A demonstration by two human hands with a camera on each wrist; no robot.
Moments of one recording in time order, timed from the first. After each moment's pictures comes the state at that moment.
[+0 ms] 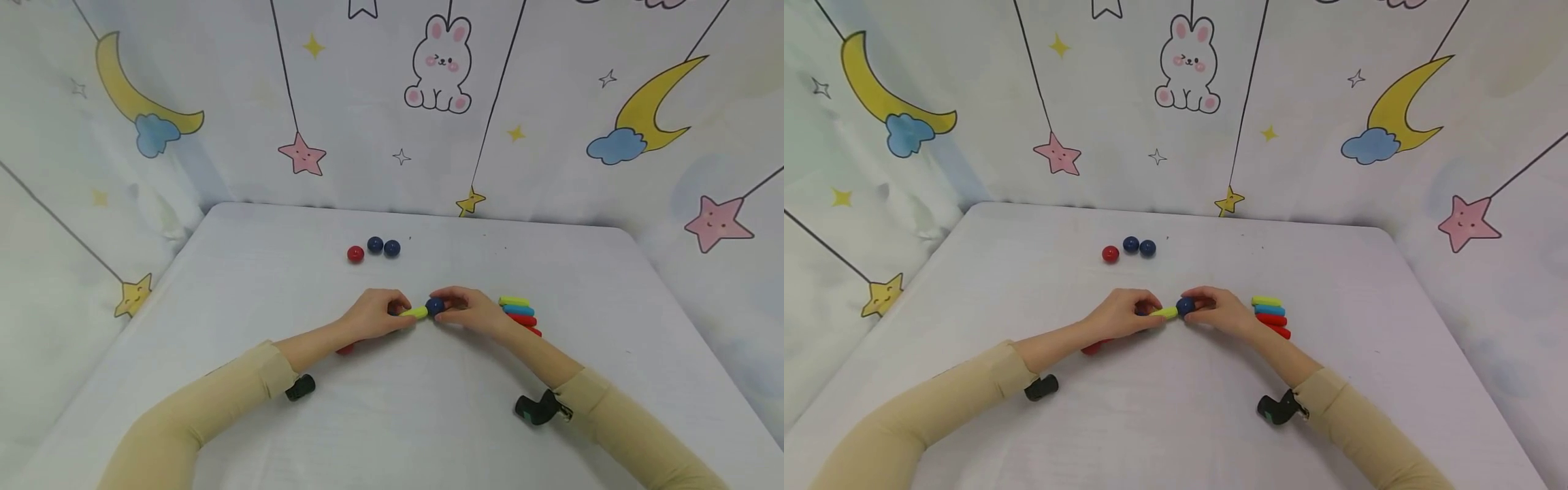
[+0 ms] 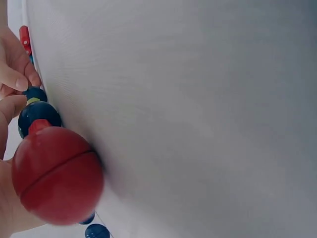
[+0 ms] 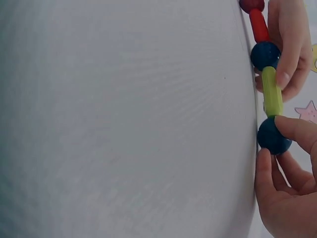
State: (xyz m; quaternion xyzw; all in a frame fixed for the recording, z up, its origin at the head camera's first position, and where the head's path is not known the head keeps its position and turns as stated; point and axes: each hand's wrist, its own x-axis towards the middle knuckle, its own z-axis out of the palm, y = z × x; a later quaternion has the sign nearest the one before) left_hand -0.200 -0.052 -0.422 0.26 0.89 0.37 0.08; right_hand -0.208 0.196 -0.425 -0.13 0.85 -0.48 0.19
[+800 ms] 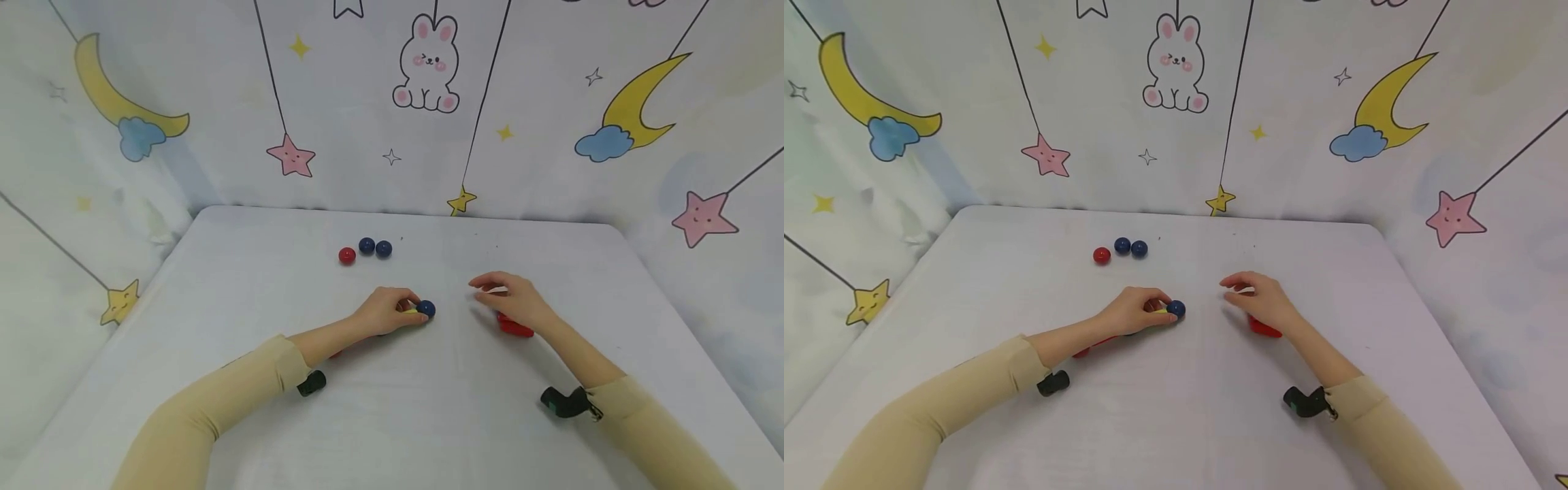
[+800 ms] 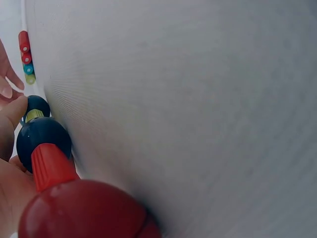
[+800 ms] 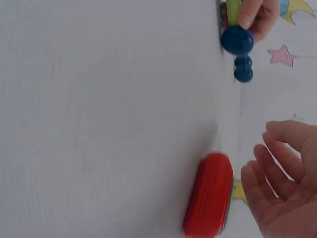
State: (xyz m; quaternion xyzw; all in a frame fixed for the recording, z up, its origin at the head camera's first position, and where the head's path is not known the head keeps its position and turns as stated) left_hand -0.210 -0.024 -0.420 0.27 0.88 0.37 0.11; right_hand -0.206 0.266 -0.399 -0.14 0.91 -0.39 0.07
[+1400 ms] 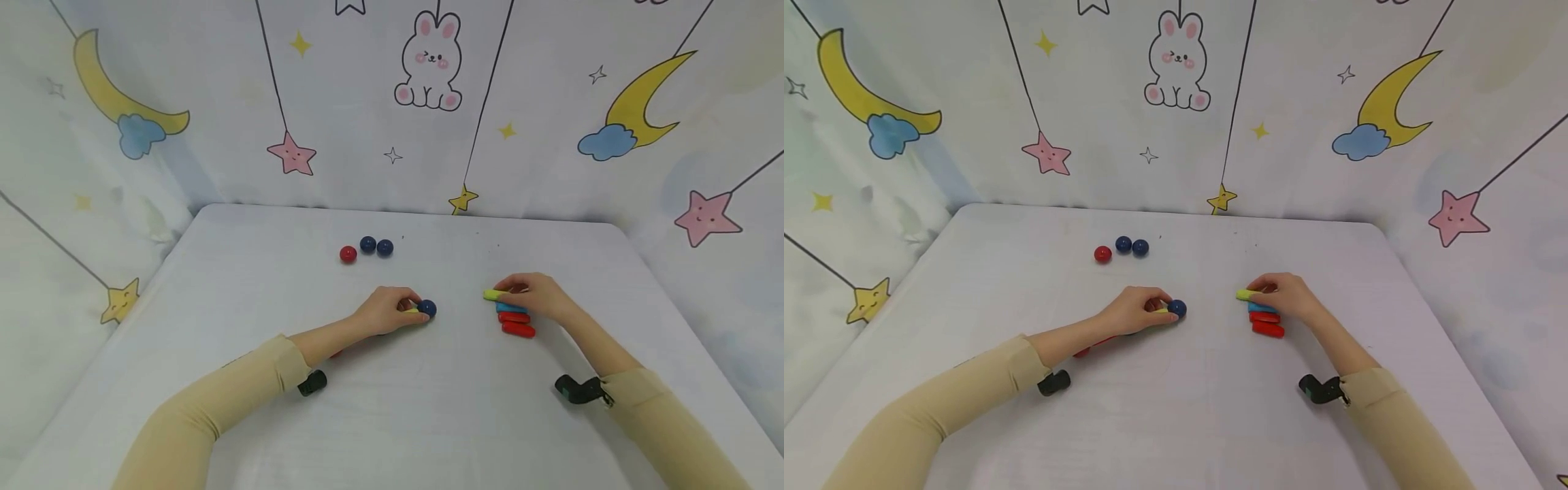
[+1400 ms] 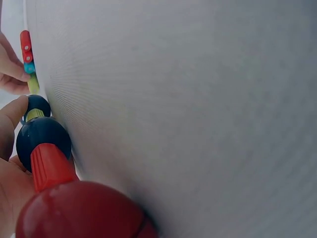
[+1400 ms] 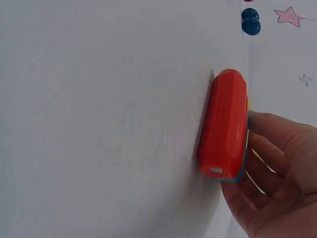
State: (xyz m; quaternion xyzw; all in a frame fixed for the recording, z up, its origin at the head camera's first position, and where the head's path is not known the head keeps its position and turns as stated) left_hand -0.210 -0.025 -0.420 0.27 0.88 0.38 0.11; right_hand -0.223 0.309 -0.403 -0.12 0.94 -0.29 0.11
